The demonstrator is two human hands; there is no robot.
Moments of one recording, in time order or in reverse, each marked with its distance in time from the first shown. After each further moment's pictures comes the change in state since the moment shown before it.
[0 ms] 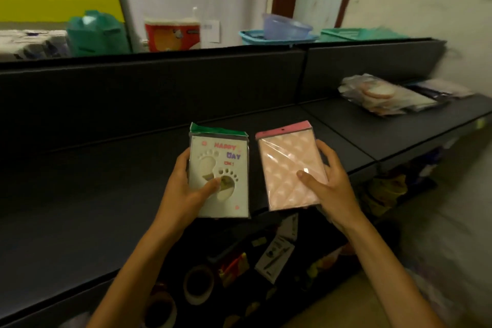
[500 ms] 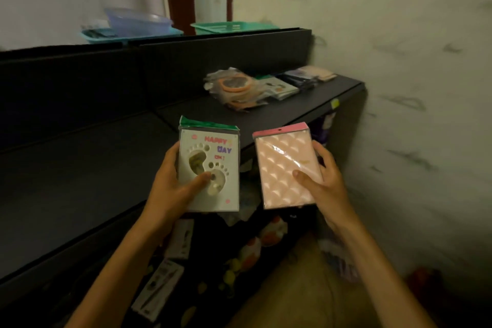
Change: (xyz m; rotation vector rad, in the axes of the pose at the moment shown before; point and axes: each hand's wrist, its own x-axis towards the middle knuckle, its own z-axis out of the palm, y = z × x) left_hand 0.024 0.048 0.340 -0.032 -0.249 0.073; right_hand -0.005 0.040 -0.339 0.002 0.322 -0.004
